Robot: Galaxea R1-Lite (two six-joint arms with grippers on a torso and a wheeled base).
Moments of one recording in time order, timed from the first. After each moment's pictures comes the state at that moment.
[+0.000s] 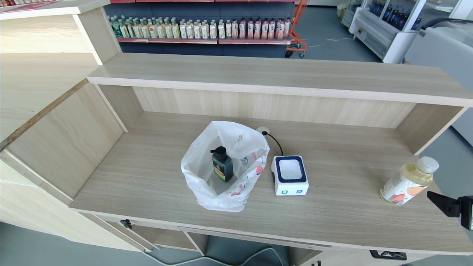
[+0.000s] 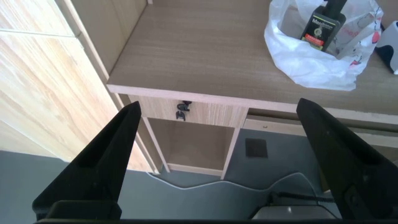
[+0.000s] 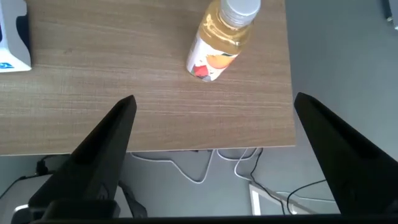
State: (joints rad) left arm 0.00 0.00 0.00 0.00 0.00 0.00; right arm -0.06 1.05 -0.42 -0.25 -0.20 -0.17
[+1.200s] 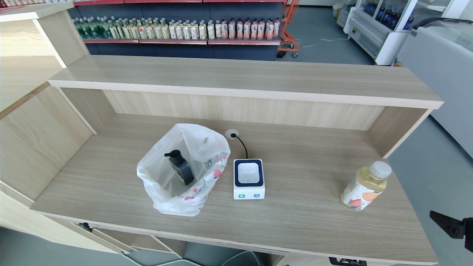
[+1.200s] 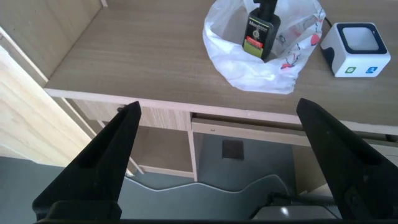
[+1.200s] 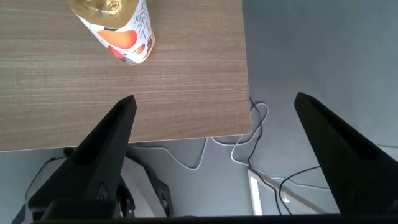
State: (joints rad) left arm 0.00 0.00 0.00 0.00 0.00 0.00; right arm -0.07 0.99 -0.33 -0.20 -0.18 -0.08
